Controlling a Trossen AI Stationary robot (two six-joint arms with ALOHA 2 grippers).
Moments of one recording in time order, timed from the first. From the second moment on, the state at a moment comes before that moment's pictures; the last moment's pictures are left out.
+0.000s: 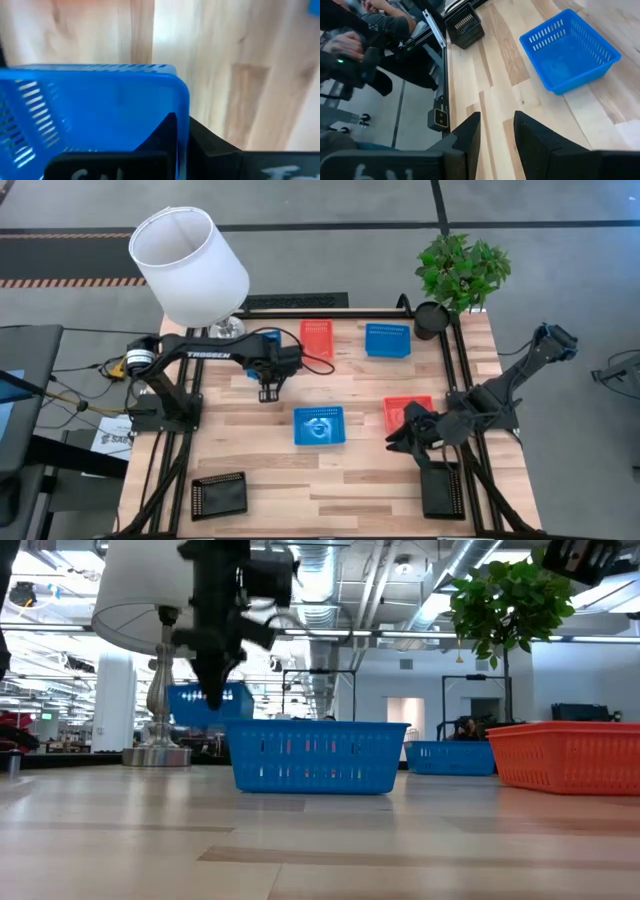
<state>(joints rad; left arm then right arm) 0.18 1.67 1.29 -1.11 -0.20 0.10 0.64 1.02 0.81 -0.34 0.34 0.89</state>
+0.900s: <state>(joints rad) -0.41 1.78 1.55 -1.12 -0.37 0.92 0.61 1.02 0.81 -0.42 0.34 0.89</state>
